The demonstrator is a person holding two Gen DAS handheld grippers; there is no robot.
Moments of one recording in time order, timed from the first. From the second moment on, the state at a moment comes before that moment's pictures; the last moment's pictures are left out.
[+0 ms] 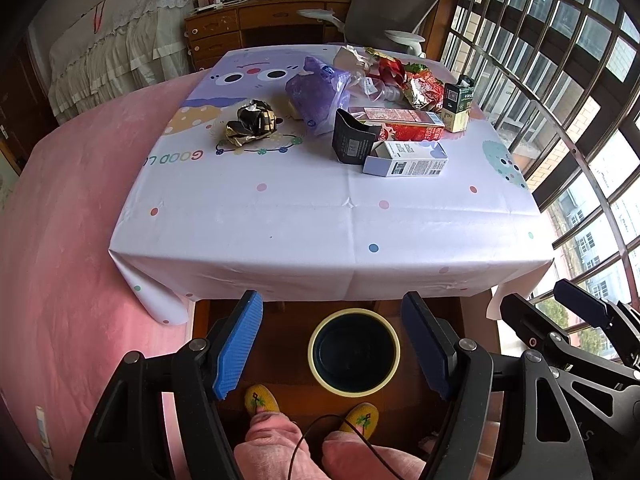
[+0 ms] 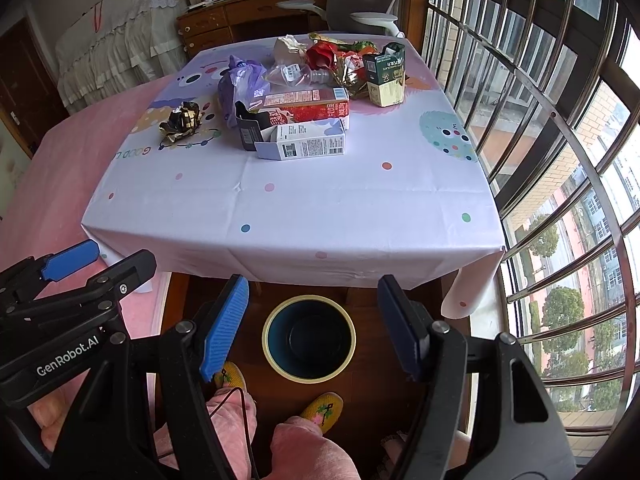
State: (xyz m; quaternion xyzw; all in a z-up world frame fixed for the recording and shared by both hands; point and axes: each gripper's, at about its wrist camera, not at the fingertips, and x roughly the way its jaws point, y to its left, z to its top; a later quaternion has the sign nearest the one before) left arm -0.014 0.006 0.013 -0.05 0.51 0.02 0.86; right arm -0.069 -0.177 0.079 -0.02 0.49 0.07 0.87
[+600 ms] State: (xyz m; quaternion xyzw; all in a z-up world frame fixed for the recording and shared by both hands) left arm -0.007 0.008 0.016 -0.05 0.51 0.02 0.86; right arm -0.055 -0.180 0.082 -0.02 0.50 0.07 0.86
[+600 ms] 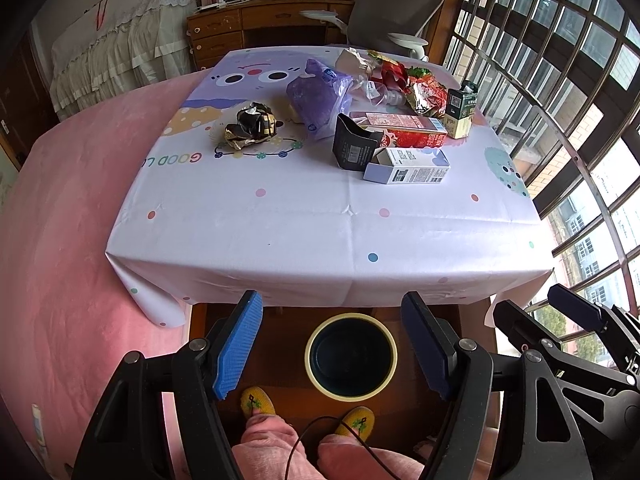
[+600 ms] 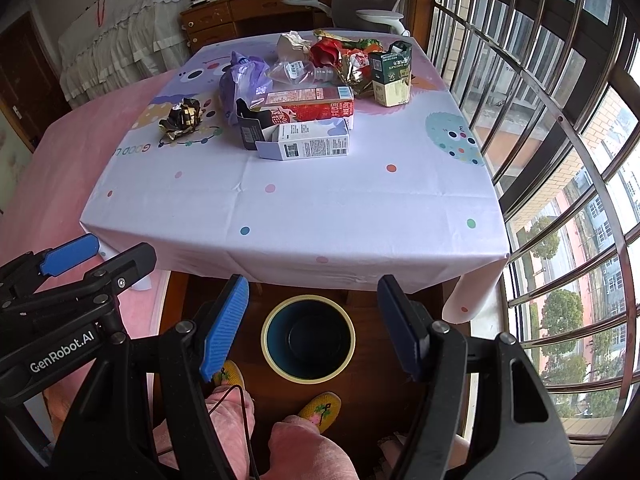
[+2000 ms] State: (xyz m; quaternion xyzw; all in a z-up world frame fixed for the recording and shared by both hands) left arm -0.003 0.003 0.014 -0.05 0.50 0.02 0.86; right arm -0.050 -0.183 0.079 -0.02 0.50 0.08 0.86
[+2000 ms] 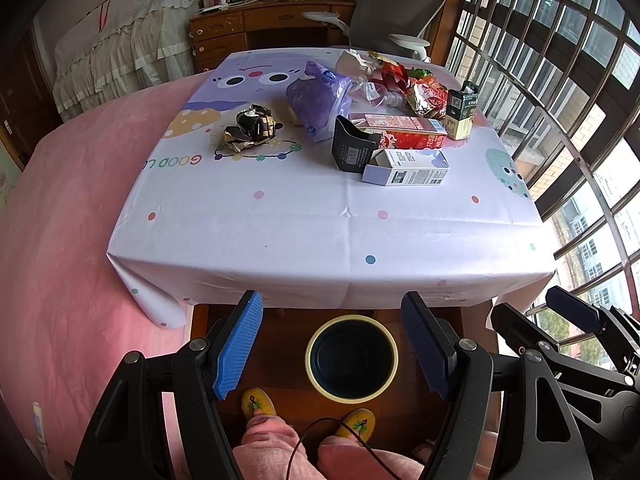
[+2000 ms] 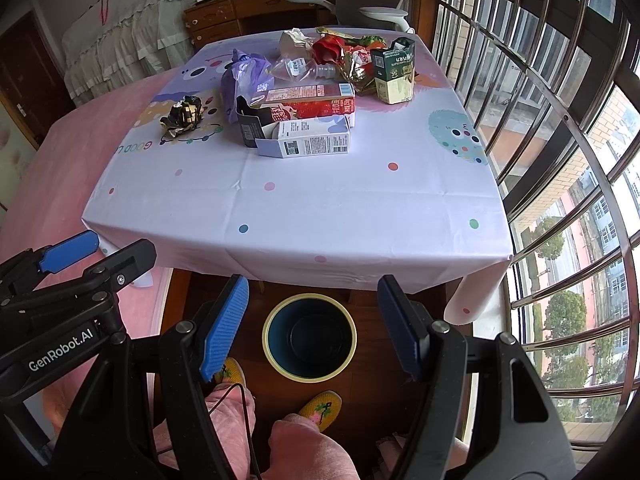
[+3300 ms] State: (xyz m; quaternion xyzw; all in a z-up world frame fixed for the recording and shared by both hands) left arm 0.211 0.169 0.033 -0.08 0.54 0.00 0.84; right arm 0.112 -0.081 0.108 0.05 0.46 0.03 0.88
